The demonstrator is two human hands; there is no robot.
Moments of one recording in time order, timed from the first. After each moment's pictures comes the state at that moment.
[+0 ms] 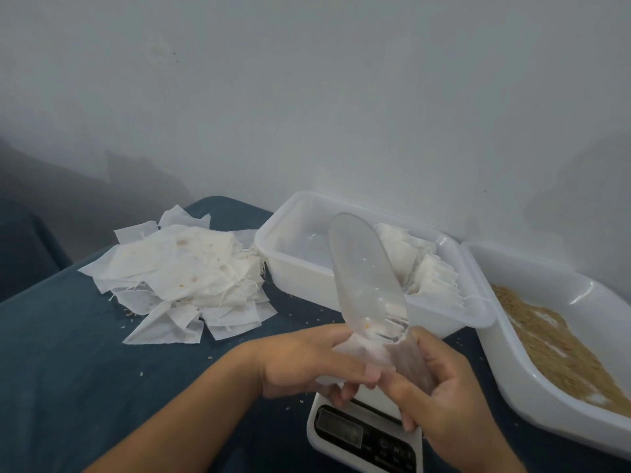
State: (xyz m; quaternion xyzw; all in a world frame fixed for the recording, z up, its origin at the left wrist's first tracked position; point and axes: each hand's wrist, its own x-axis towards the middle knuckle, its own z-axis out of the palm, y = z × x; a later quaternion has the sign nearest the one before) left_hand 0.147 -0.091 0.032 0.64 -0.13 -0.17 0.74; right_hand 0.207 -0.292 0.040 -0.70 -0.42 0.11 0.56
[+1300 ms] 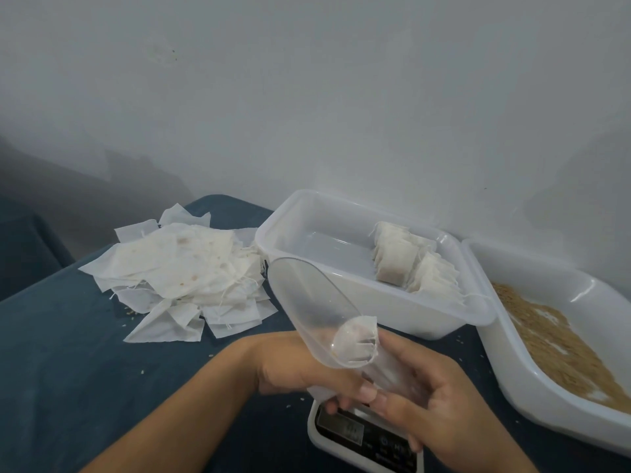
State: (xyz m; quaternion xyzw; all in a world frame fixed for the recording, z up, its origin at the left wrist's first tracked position) left_hand 0.149 -0.087 0.026 0.70 -0.13 -0.16 0.69; right_hand 0.211 -0.297 0.039 -0.71 -0.46 0.21 0.50
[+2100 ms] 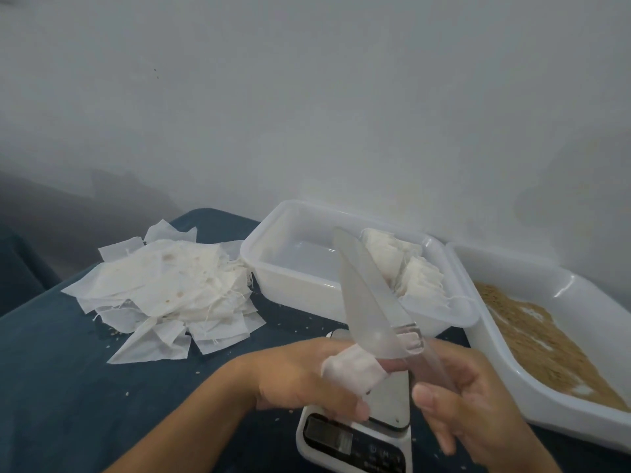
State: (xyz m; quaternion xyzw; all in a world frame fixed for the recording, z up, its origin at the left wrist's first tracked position) left_hand 0.154 -0.094 0.035 0.74 -0.16 -0.14 0.64; right_hand 0.242 -0.327 0.037 -0.61 -0.49 0.19 0.59
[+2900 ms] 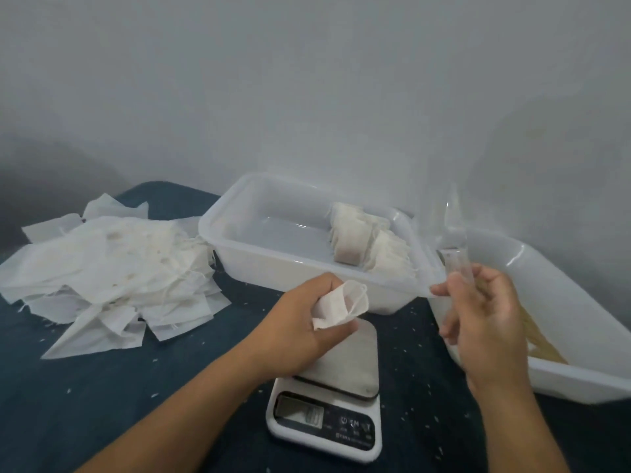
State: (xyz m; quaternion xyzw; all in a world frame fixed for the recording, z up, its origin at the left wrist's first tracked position) left_hand 0.189 -0.112 0.006 0.81 -0.10 0.17 0.56; right_hand 0.265 -0.341 0.050 -0.78 -0.16 -0.17 0.58
